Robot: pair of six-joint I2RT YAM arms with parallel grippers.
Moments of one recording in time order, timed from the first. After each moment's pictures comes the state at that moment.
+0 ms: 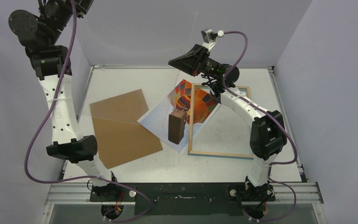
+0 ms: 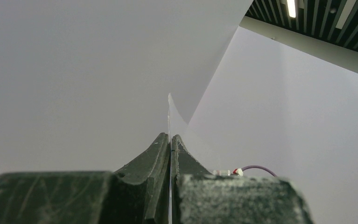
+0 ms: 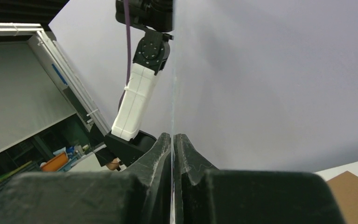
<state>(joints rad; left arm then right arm) 0.16 1.75 2.40 0.09 0.70 -1.05 0.48 1.83 1.52 1.26 -0.86 1.42</state>
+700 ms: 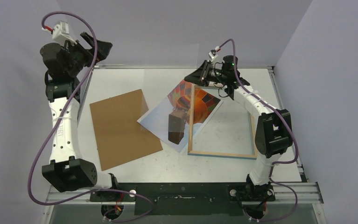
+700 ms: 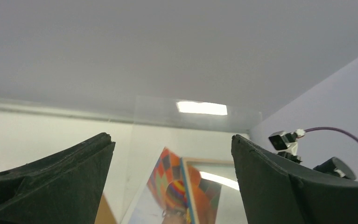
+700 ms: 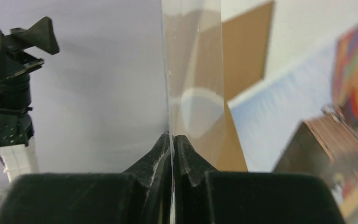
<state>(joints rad) 0.20 1.39 1.63 -0.19 0.48 -0.60 0.29 1.82 1.46 0.19 -0.87 1.03</state>
